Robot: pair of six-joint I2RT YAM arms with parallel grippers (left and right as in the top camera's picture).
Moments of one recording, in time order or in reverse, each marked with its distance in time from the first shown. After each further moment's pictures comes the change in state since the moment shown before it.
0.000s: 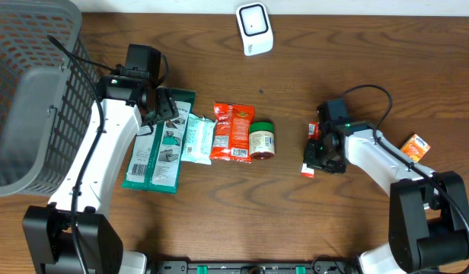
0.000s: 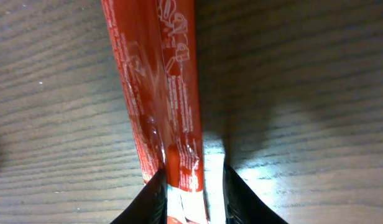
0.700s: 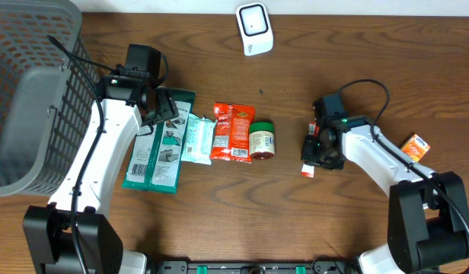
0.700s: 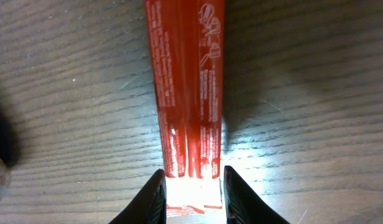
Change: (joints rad) left arm 0.000 0.000 0.000 0.000 0.000 0.000; right arm 0.036 0.000 0.058 -0.058 0.023 0.021
